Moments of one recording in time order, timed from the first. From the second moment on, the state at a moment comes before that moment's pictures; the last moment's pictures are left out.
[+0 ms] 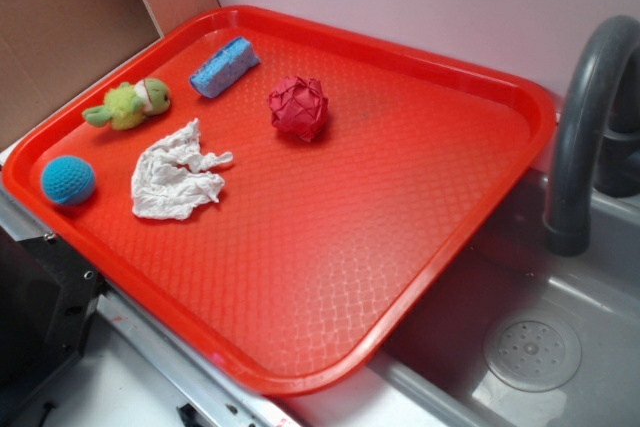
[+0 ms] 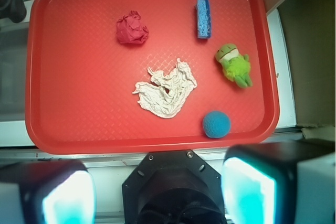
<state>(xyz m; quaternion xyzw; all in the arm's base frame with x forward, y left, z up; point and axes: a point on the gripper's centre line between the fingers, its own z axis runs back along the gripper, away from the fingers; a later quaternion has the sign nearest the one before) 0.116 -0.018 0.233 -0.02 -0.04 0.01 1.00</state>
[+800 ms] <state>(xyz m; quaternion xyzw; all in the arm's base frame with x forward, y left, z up) 0.113 0.010 0.187 0.06 -0.08 0.01 1.00</state>
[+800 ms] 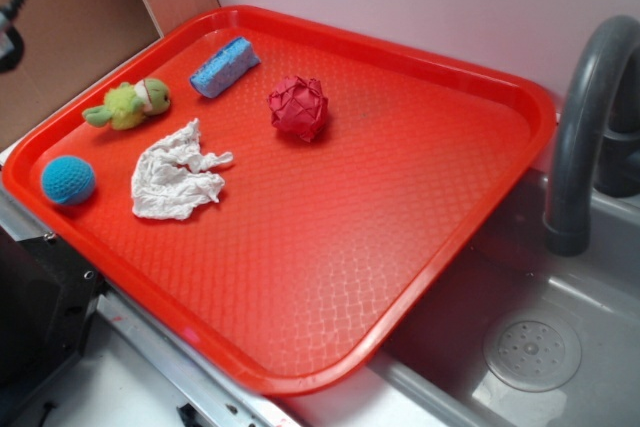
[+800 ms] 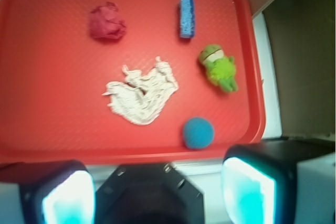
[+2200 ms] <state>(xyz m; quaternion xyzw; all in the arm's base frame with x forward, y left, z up) 0.120 0.081 0.024 -0.03 0.04 -0.04 1.00</state>
